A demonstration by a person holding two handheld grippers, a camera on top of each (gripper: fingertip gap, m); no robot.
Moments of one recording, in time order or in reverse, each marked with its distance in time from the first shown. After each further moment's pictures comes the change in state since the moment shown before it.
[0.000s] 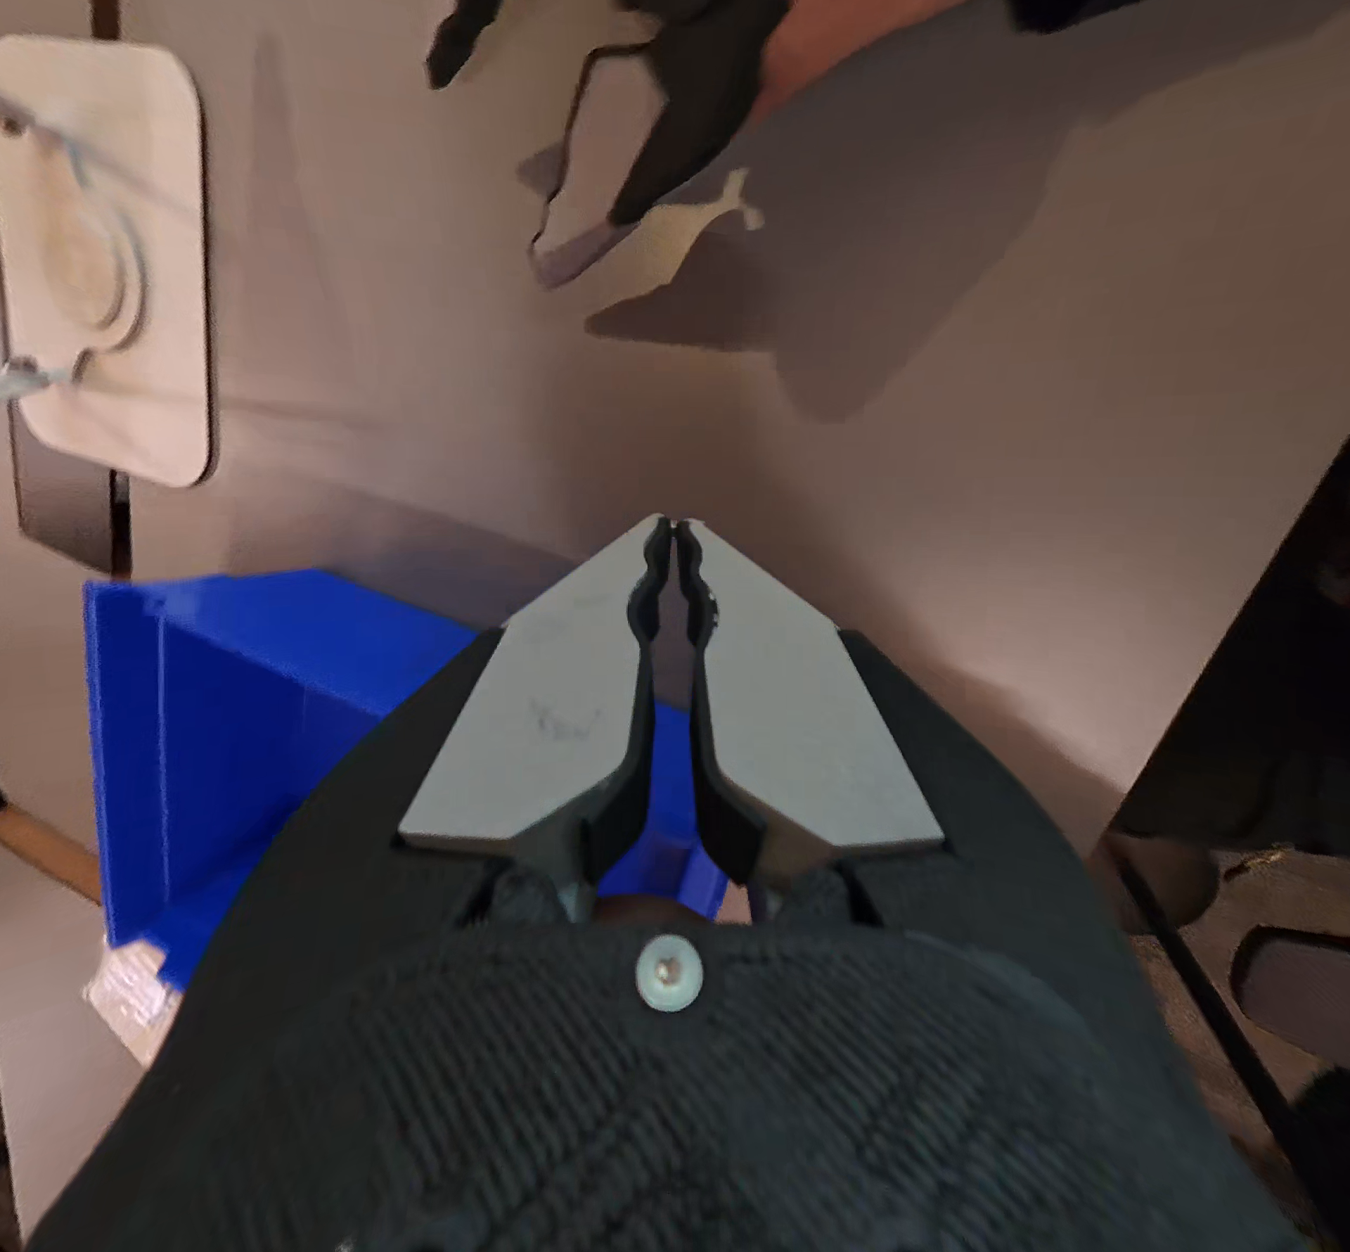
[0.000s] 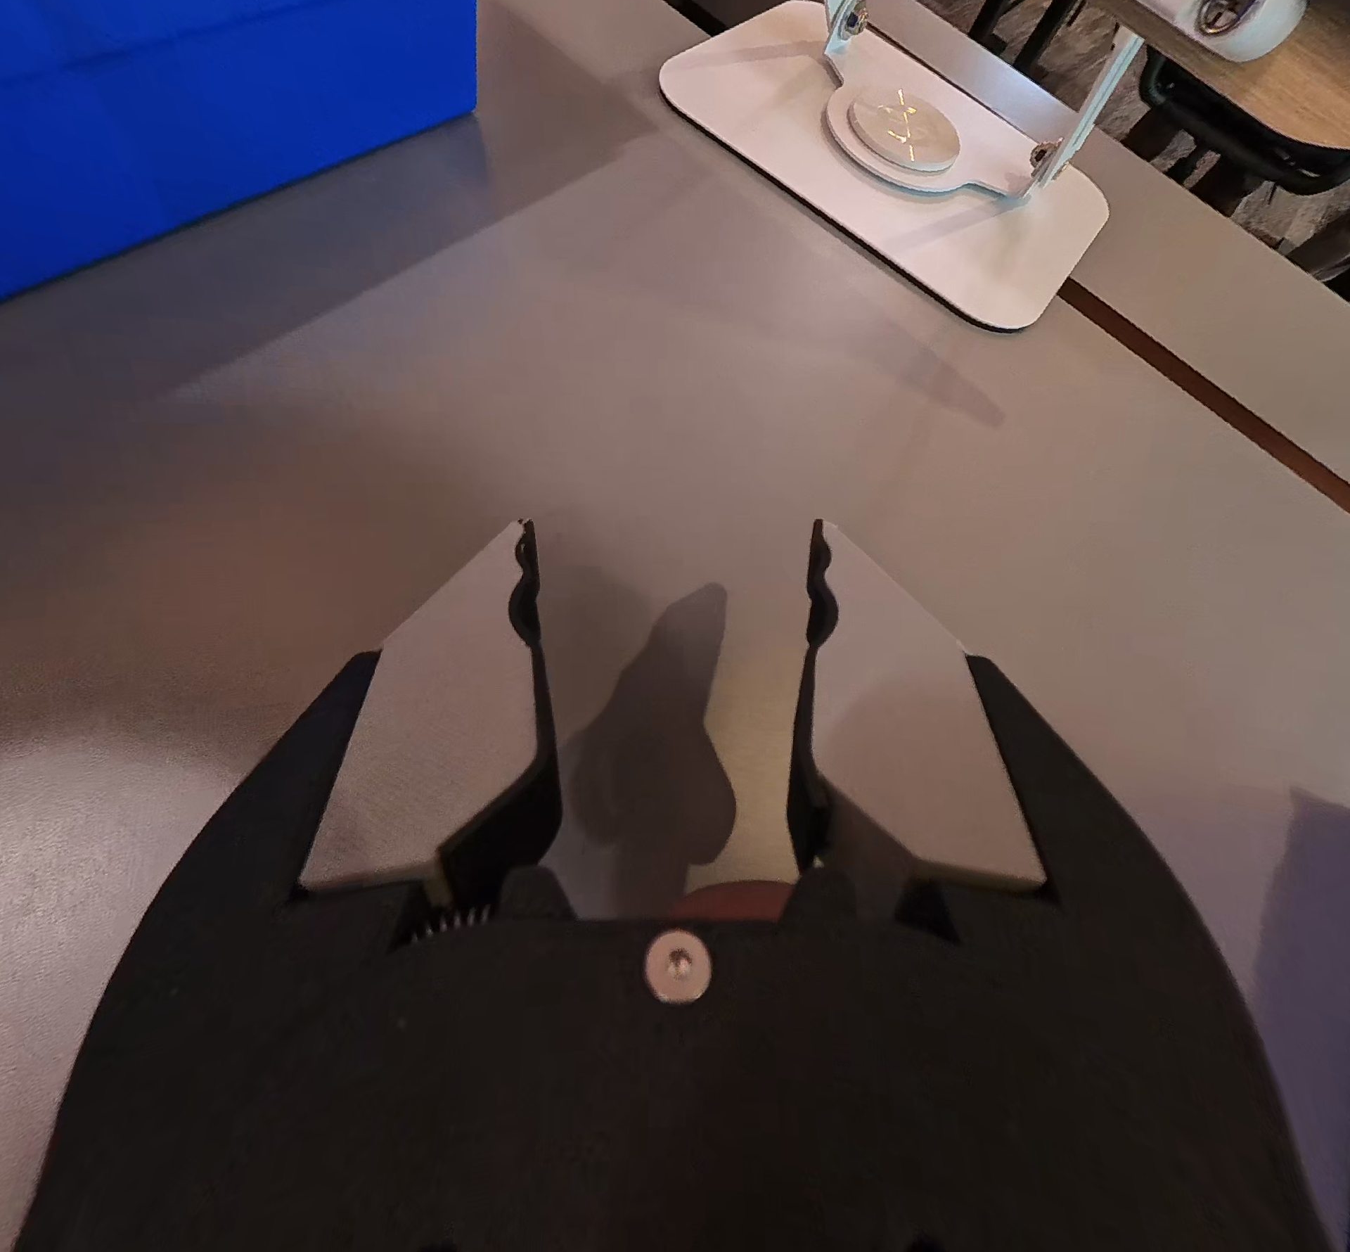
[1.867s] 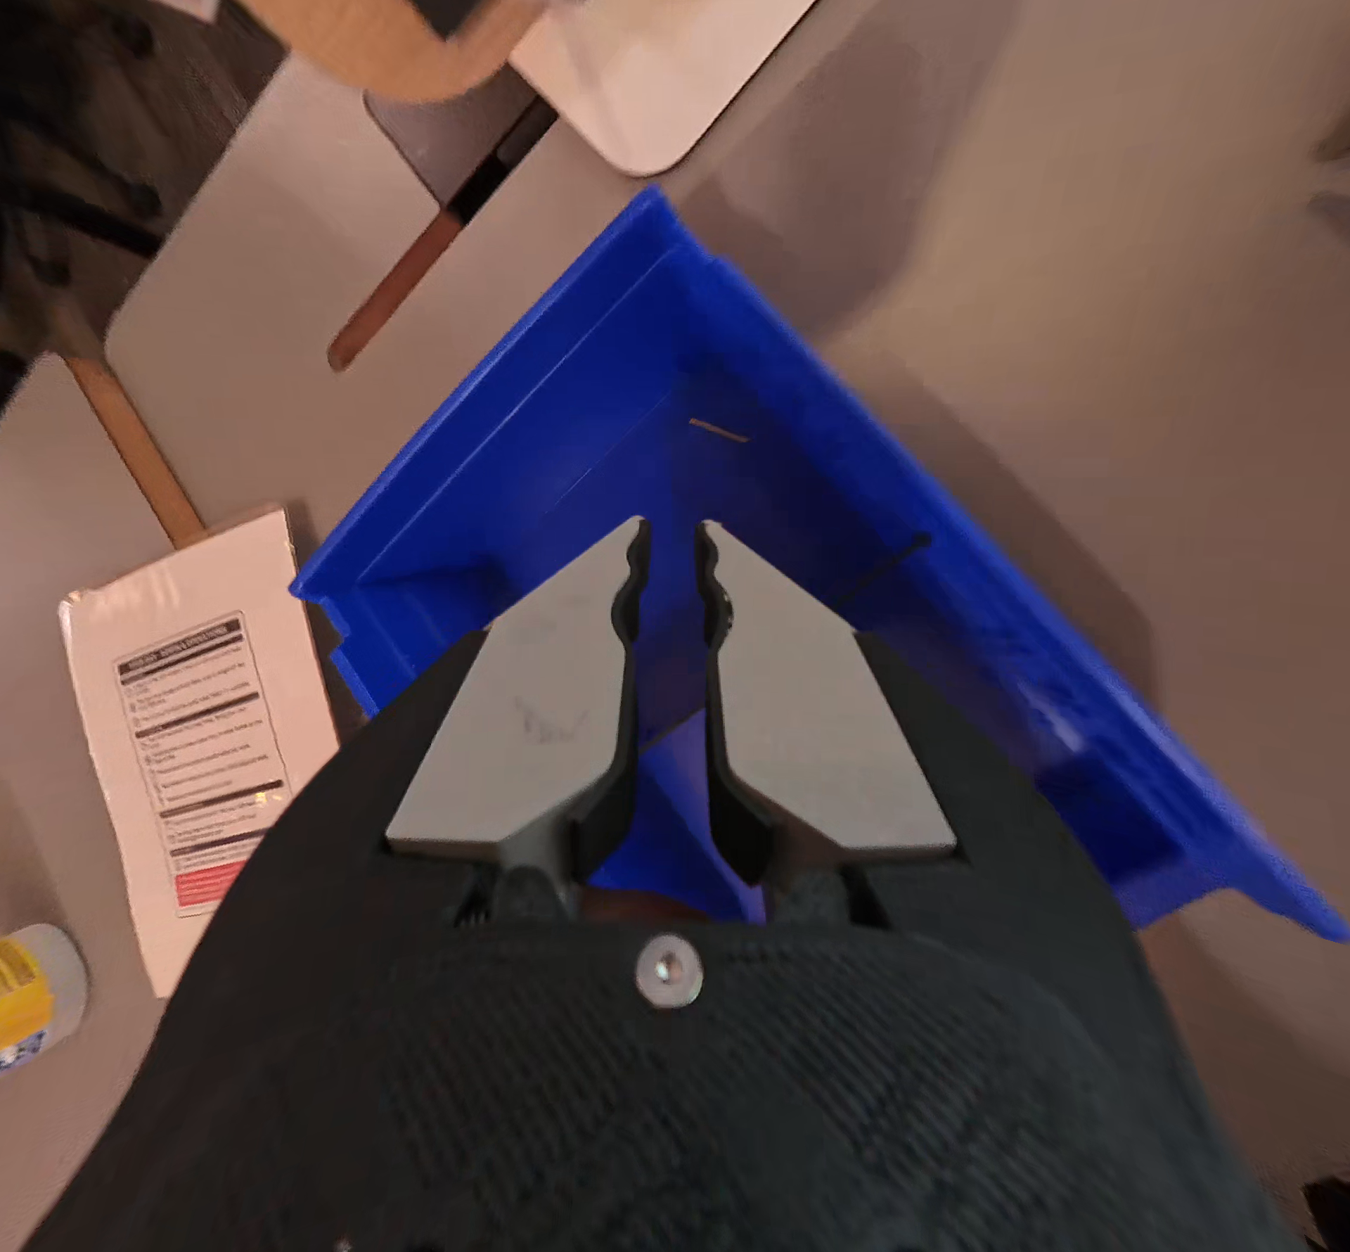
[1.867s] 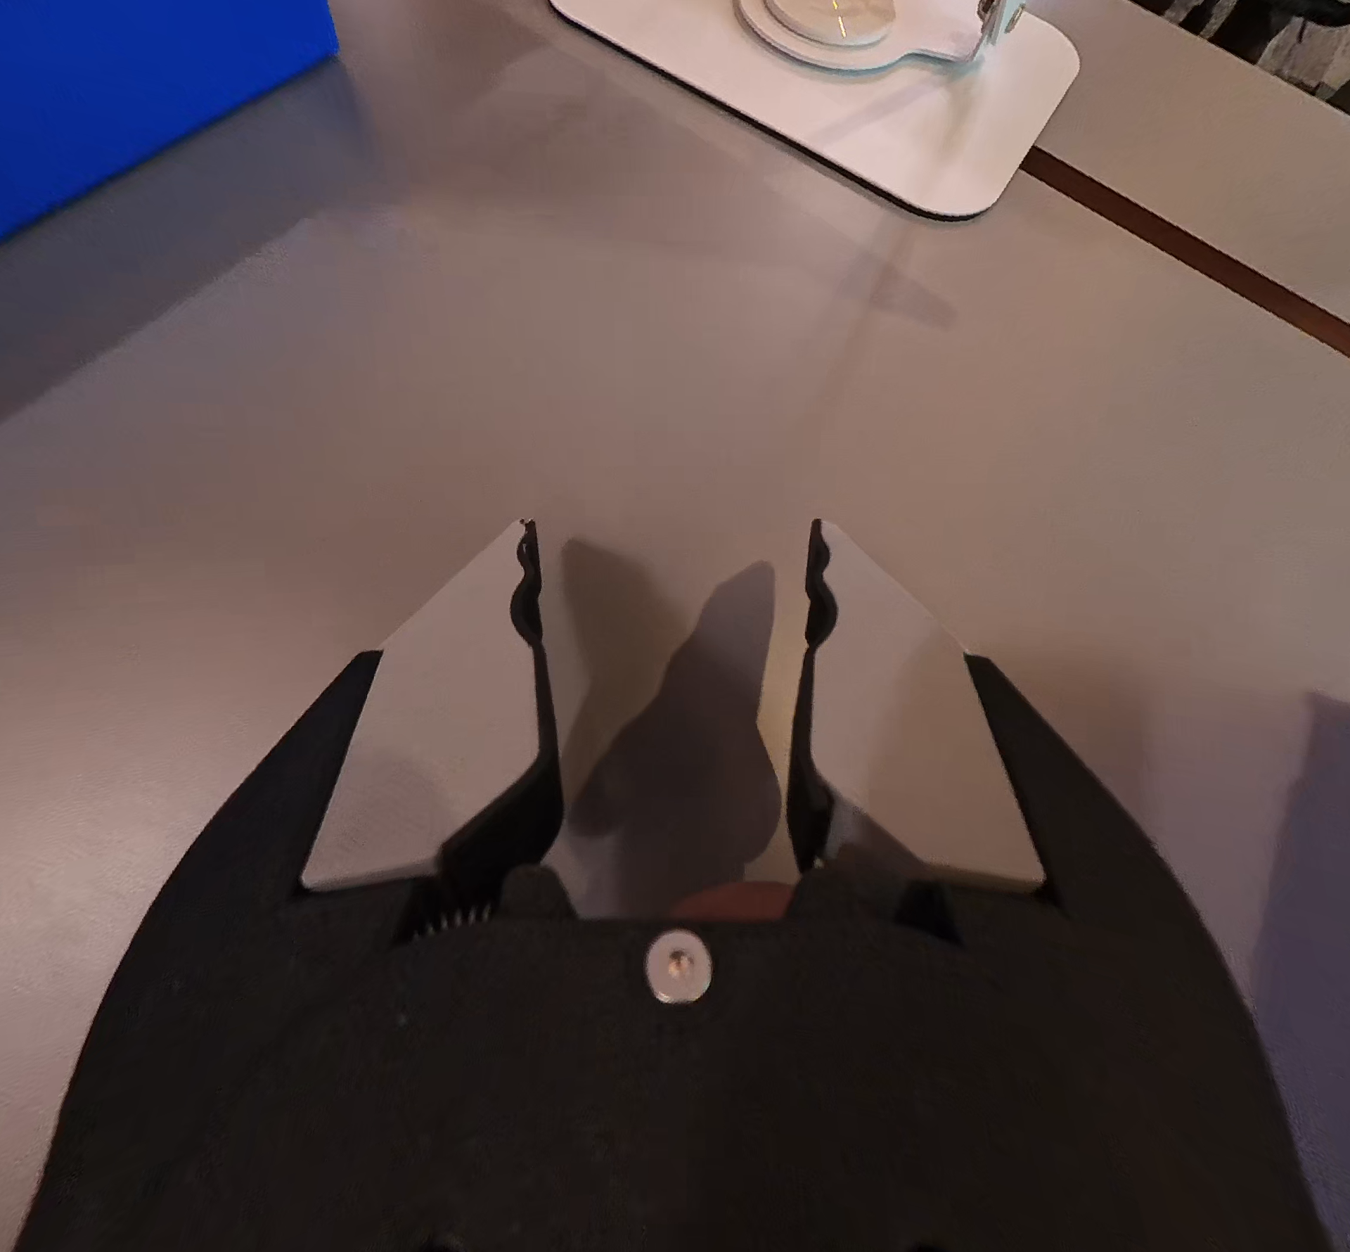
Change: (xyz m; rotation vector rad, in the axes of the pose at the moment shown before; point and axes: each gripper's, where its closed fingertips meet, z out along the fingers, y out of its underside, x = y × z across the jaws) left arm -0.189 0.122 -0.010 -0.007 -0.262 -0.541; right arm 0.027 0.020 0.007 -0.060 0.022 0.127
